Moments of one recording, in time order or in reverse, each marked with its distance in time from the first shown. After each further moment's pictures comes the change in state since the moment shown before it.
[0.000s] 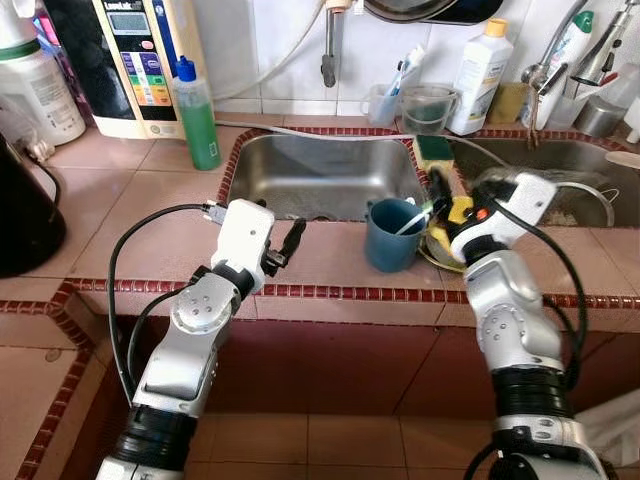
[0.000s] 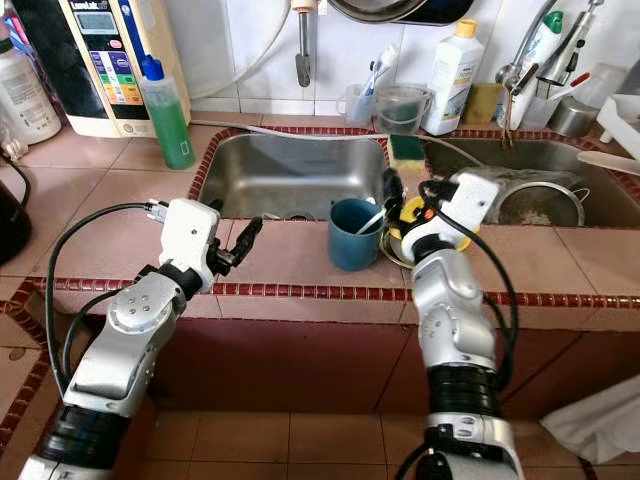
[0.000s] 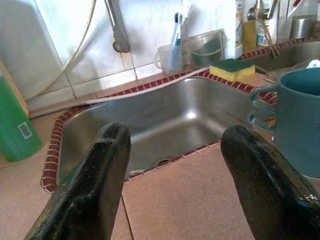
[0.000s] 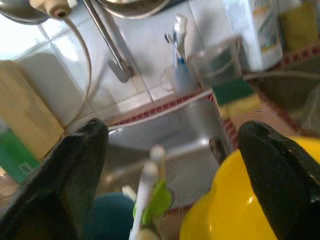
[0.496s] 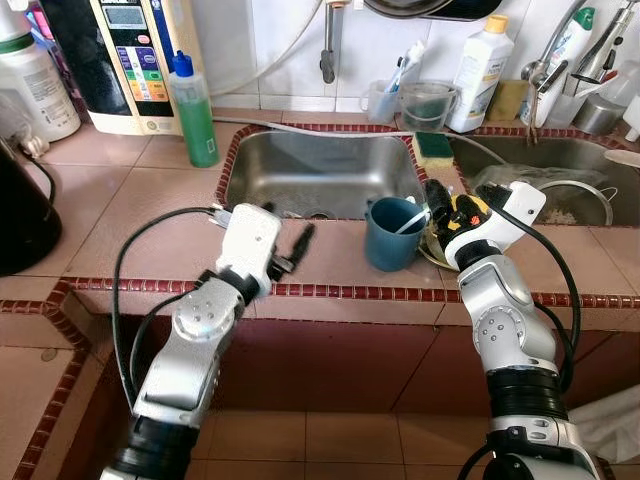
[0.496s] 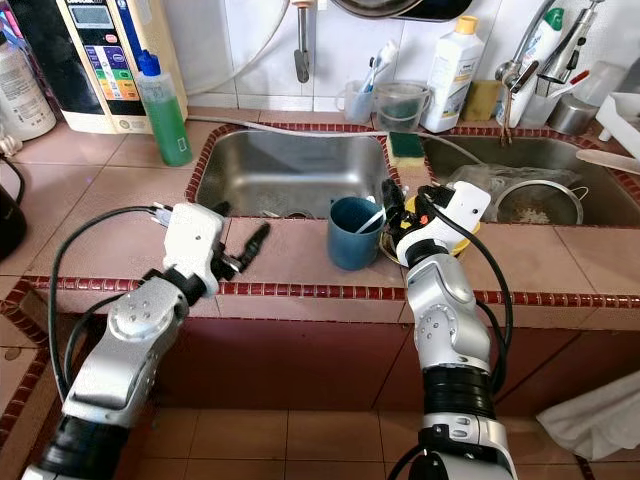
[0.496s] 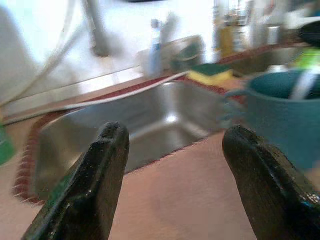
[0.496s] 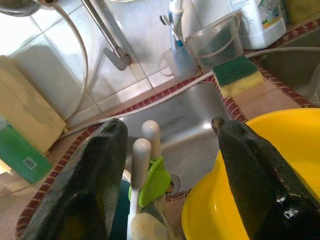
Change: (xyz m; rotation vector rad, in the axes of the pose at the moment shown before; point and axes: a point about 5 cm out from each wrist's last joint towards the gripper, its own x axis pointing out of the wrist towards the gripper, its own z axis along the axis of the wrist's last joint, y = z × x) left arm -0.008 -0.016 0.006 0.005 -0.037 -0.122; right arm -0.001 -0.001 -0.006 0.047 0.031 -0.010
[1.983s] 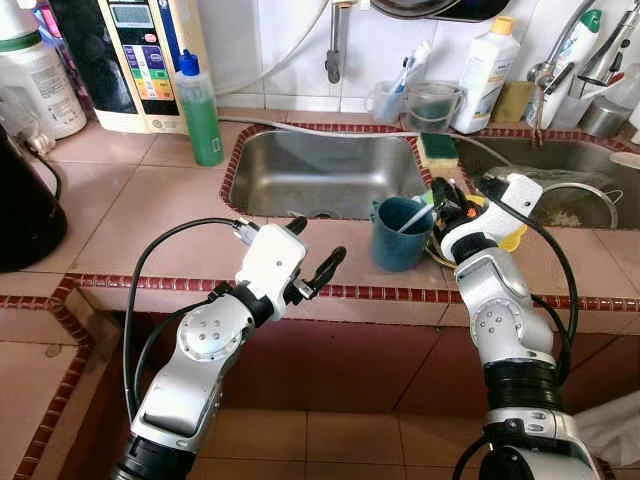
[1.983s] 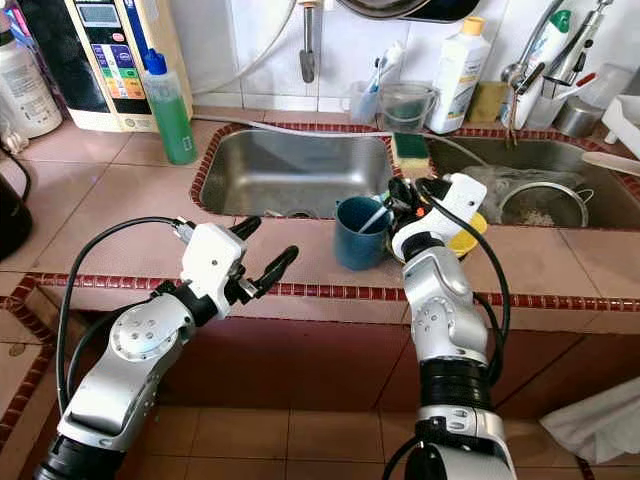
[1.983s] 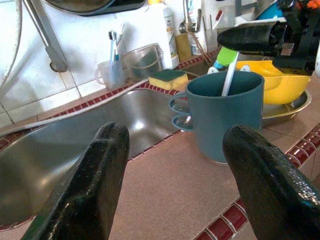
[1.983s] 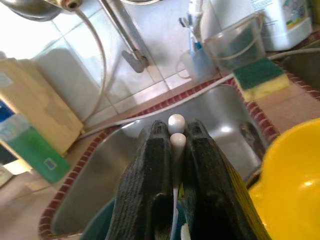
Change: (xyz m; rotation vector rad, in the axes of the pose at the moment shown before) left arm -0.008 -0.019 0.004 0.028 -0.025 -0.119; right arm 0.005 0.012 0.008 0.027 -0.020 0.064
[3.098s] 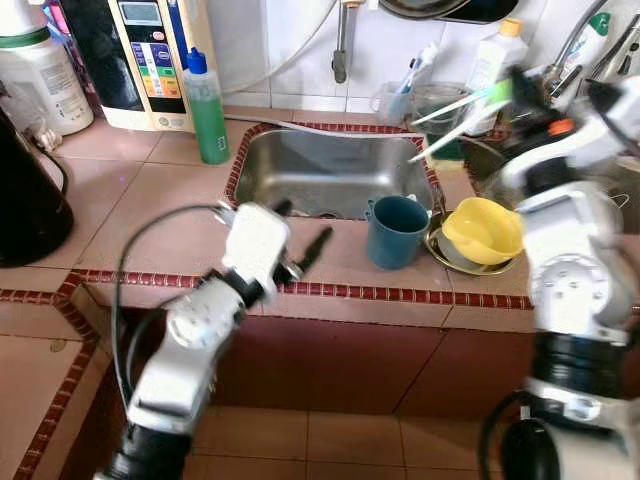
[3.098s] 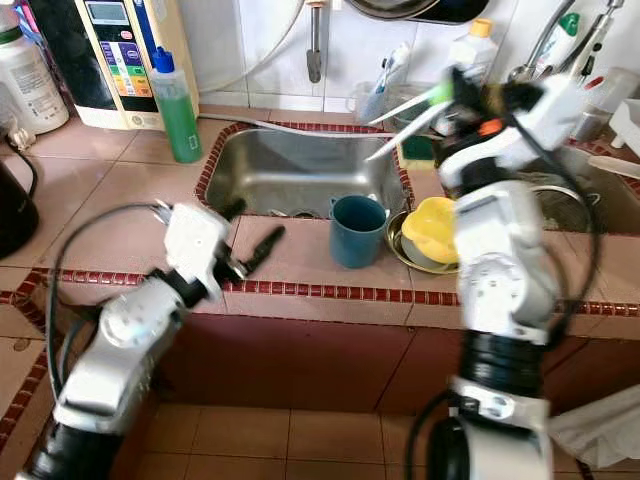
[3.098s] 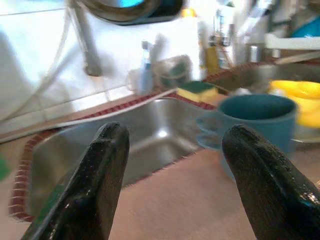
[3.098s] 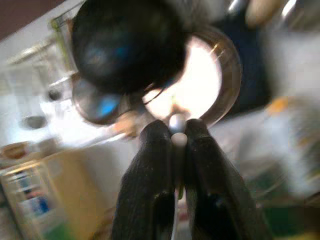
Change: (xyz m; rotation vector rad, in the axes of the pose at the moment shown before) left arm 0.003 0.029 0.008 -0.040 -0.039 0.117; right arm -0.010 0.025 0.118 -0.203 -0.402 0.090
